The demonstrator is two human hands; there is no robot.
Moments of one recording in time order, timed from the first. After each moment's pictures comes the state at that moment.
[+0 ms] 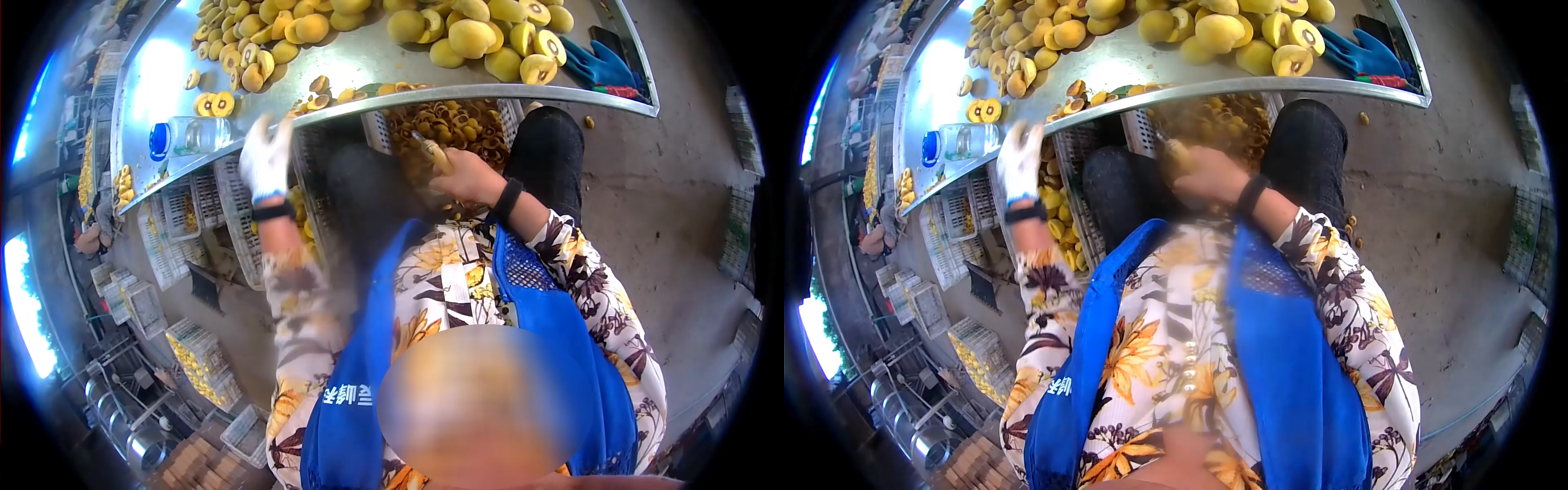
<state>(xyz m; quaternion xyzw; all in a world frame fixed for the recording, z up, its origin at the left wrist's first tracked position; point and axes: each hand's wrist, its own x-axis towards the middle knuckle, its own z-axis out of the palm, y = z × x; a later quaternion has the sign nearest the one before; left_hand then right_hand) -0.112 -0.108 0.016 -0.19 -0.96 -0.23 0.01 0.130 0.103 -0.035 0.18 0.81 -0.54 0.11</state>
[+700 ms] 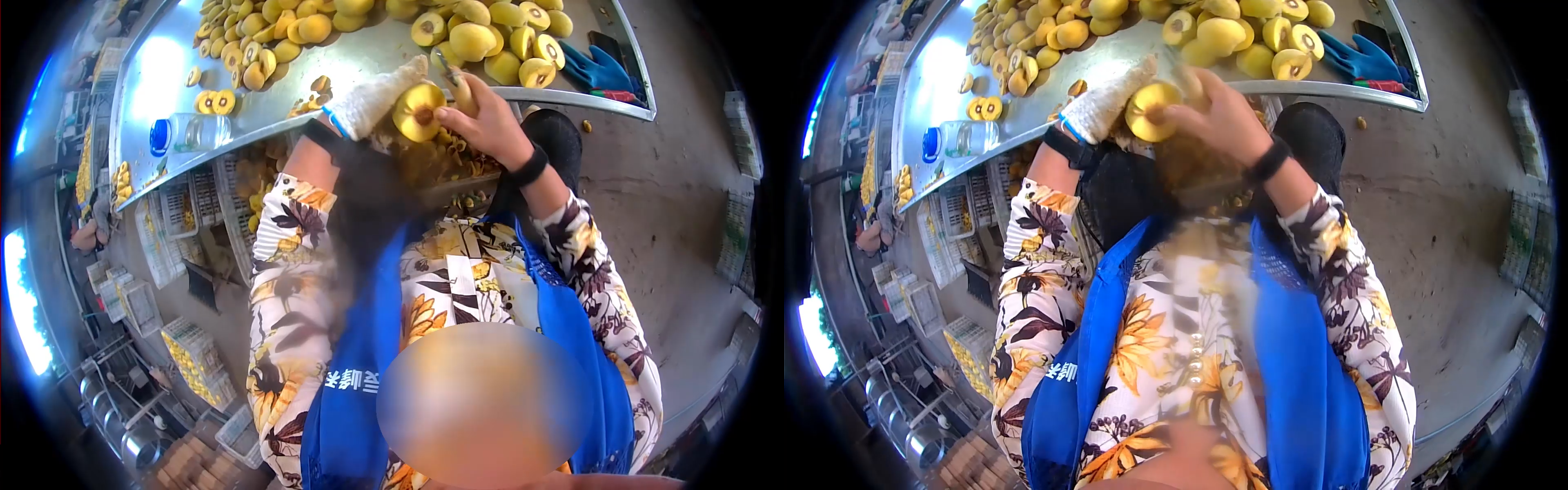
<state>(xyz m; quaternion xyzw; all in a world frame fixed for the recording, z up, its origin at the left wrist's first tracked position) -0.062 0.022 0.053 -0.17 -0.71 -0.44 -0.53 0.099 0.139 0.015 0.21 0.82 -0.52 -0.16</state>
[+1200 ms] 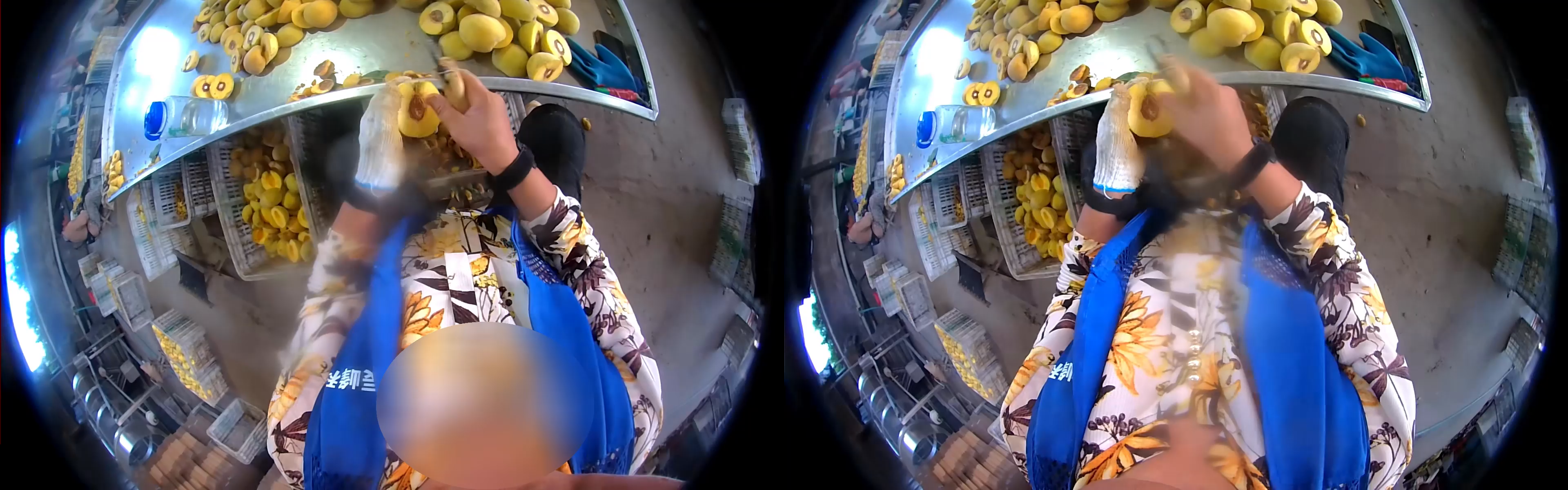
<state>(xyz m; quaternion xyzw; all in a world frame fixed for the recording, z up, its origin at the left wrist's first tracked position) 0.011 -0.007 0.014 -0.09 -0.51 -0.78 -0.35 0.088 0.107 0.022 0.28 0.83 -0.45 -0.20</state>
